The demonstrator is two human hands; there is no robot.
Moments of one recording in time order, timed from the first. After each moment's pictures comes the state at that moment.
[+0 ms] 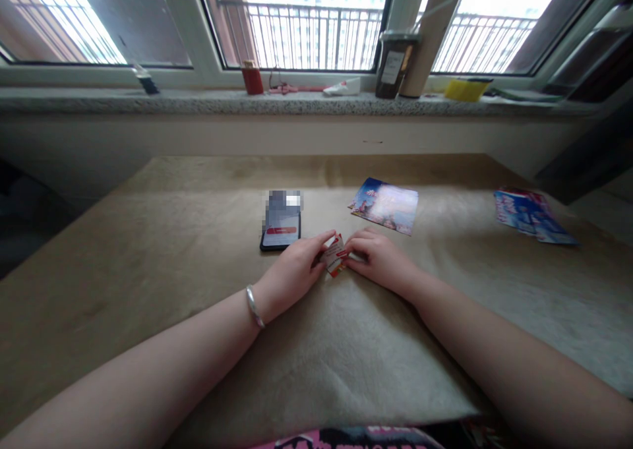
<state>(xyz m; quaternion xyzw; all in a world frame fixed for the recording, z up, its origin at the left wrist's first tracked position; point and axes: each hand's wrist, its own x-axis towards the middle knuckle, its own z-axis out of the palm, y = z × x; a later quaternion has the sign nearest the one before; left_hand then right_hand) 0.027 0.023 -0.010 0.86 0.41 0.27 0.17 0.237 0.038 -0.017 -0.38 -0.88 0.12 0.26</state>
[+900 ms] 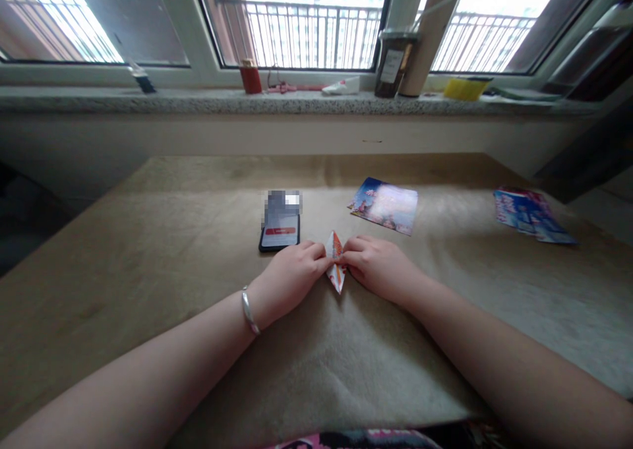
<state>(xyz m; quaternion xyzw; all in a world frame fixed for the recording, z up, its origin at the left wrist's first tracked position) 0.027 0.019 0.013 0.94 0.33 0.06 -0.03 0.228 0.023 0.003 -0.38 -0.92 -0.02 0.11</state>
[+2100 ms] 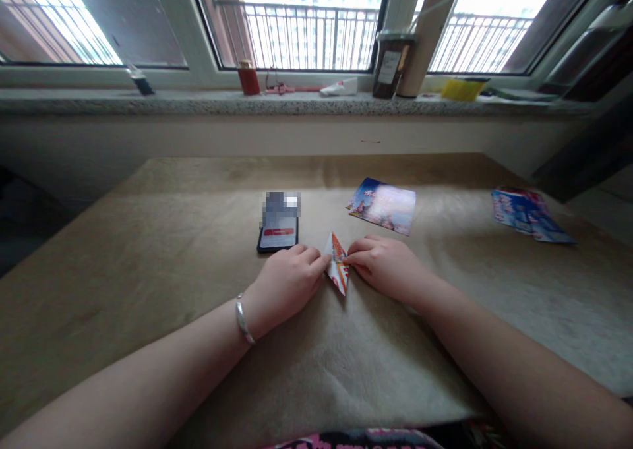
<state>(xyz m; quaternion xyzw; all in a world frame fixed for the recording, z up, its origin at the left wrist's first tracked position) 0.028 0.009 0.013 0.92 0.37 0.06 -0.07 0.239 0.019 0.011 -0.42 -0.90 0.01 0.10</state>
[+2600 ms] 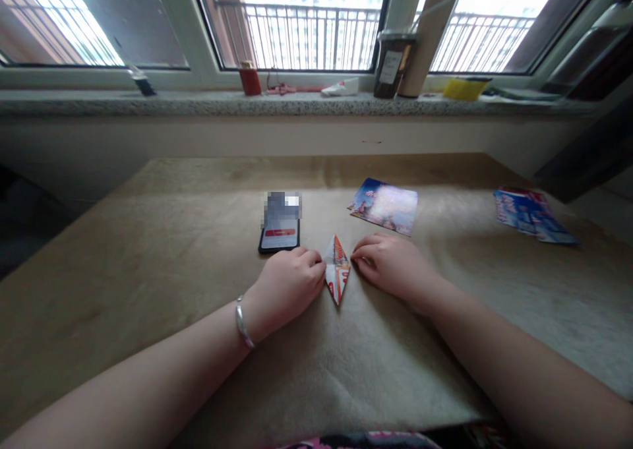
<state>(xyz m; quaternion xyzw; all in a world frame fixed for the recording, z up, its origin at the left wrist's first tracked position) 0.027 0.008 0.014 0.92 0.37 0.06 -0.07 0.240 0.020 0.015 -0.48 -0.87 0.01 0.10</state>
